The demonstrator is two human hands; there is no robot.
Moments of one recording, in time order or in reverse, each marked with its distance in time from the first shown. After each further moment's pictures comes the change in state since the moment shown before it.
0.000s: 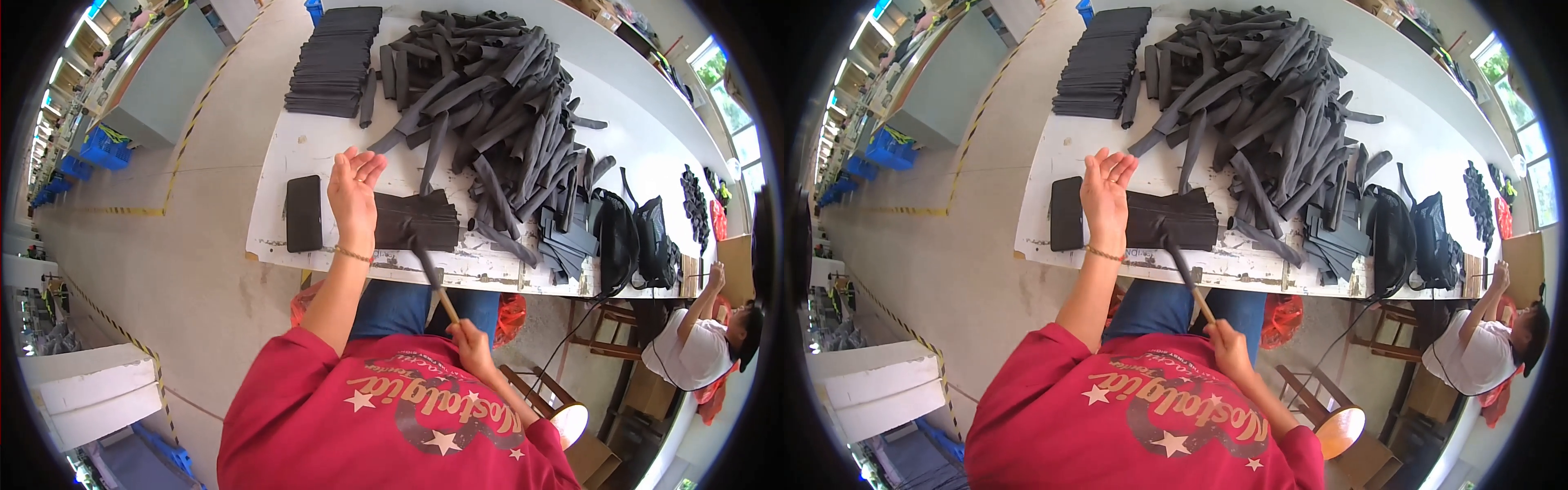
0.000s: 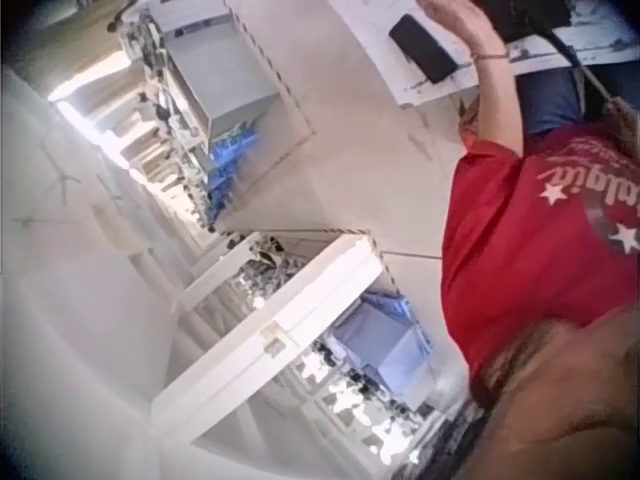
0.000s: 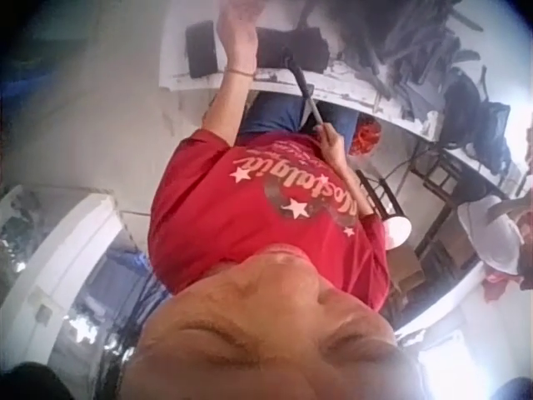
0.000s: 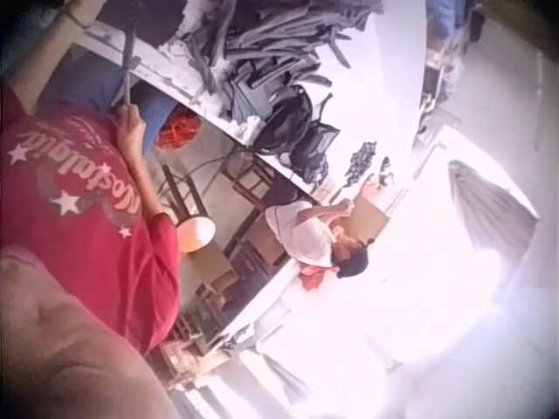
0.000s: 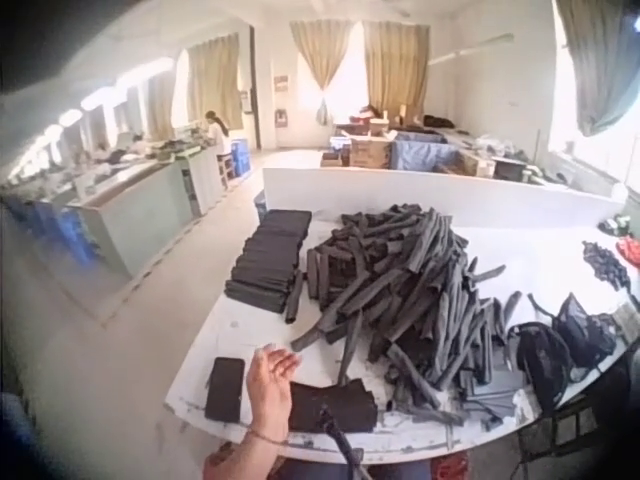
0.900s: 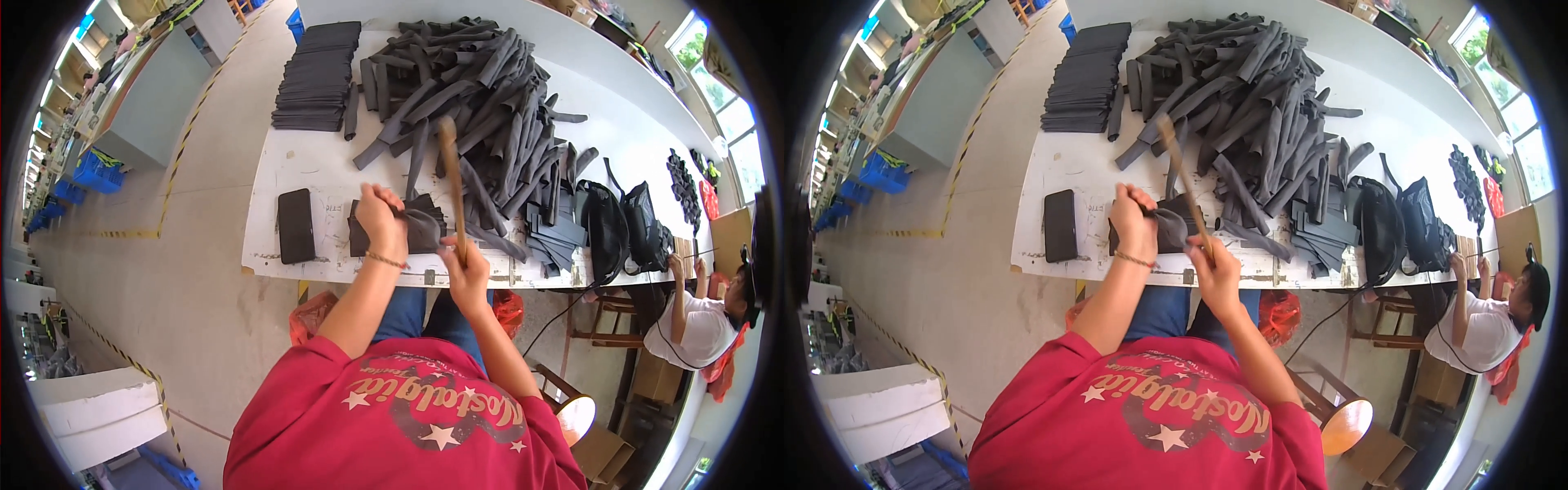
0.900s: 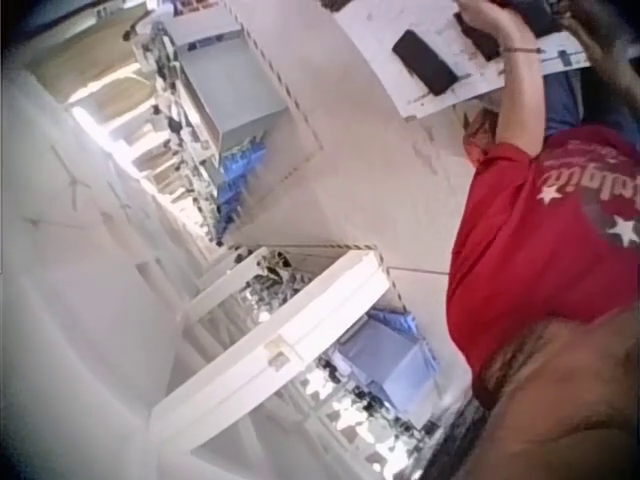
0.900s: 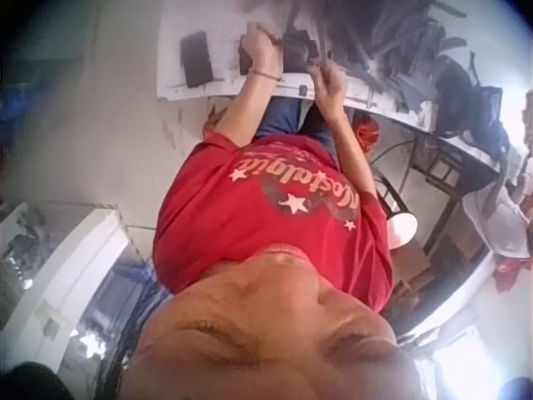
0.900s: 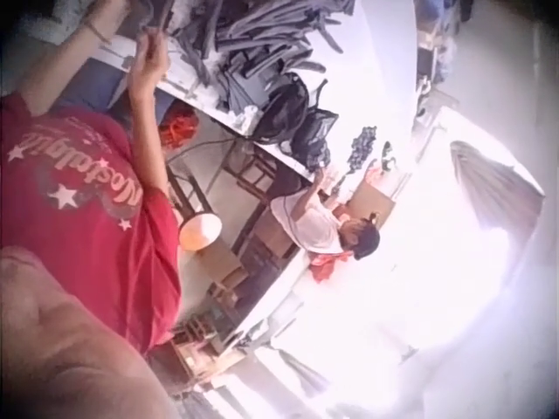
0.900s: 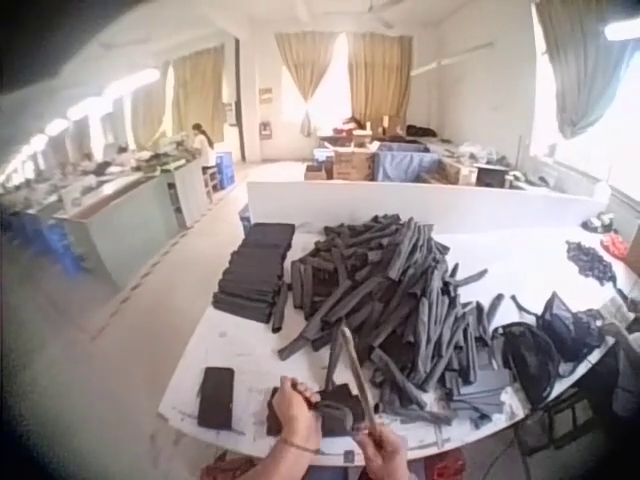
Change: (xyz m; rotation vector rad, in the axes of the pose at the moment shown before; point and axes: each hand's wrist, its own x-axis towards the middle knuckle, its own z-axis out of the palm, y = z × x) left_hand -0.019 -0.052 0.002 -0.080 0.311 -0.309; right_hand 0.104 -0.096 -0.005 0.091 0.358 -0.504
